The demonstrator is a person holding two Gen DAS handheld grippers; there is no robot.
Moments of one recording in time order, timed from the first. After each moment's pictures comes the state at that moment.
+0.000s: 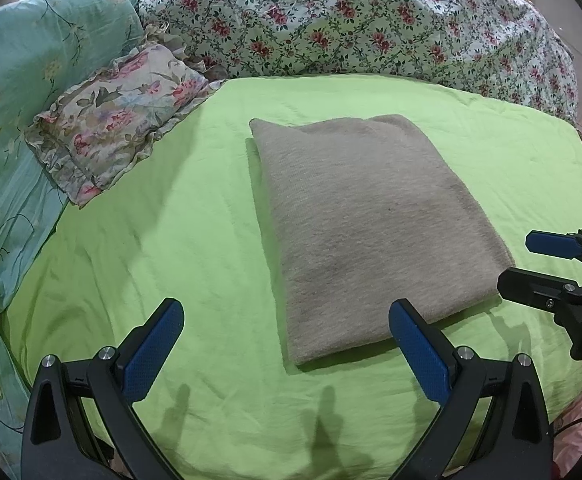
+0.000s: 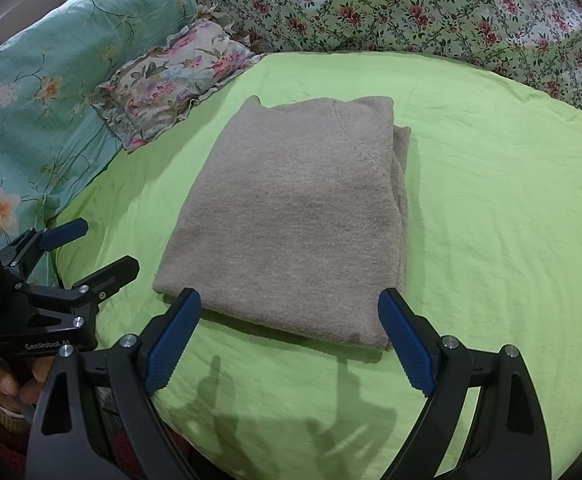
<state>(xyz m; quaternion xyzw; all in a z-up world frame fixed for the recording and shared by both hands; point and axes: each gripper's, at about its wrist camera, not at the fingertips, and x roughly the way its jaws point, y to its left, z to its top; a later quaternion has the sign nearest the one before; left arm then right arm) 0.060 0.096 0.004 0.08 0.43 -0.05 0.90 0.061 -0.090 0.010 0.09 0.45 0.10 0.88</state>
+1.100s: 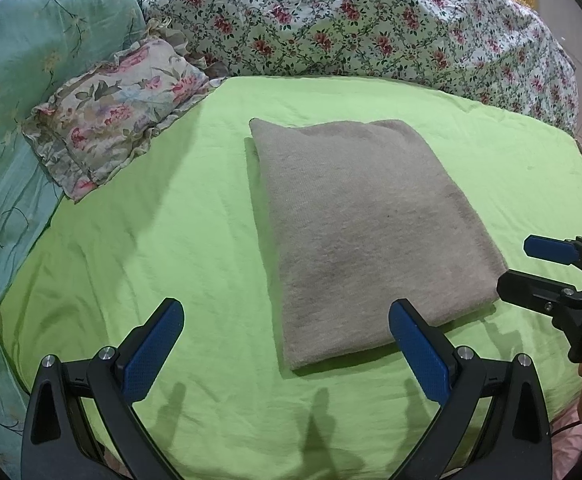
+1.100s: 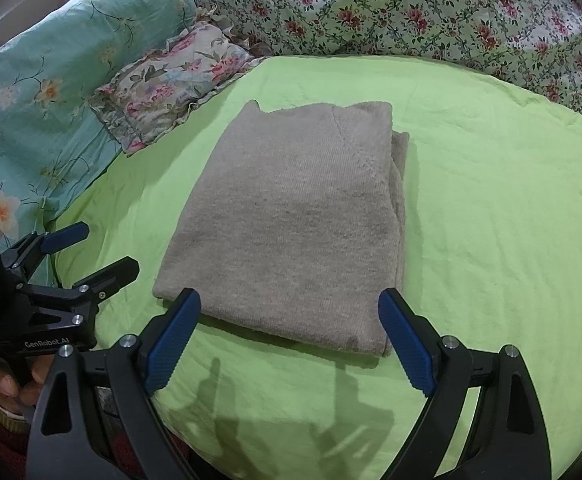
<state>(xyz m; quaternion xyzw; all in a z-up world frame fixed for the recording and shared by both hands) 0.064 0.098 0.006 0.06 0.44 -0.05 0.90 0.064 -0.095 0.014 0.09 0.45 0.10 0.88</state>
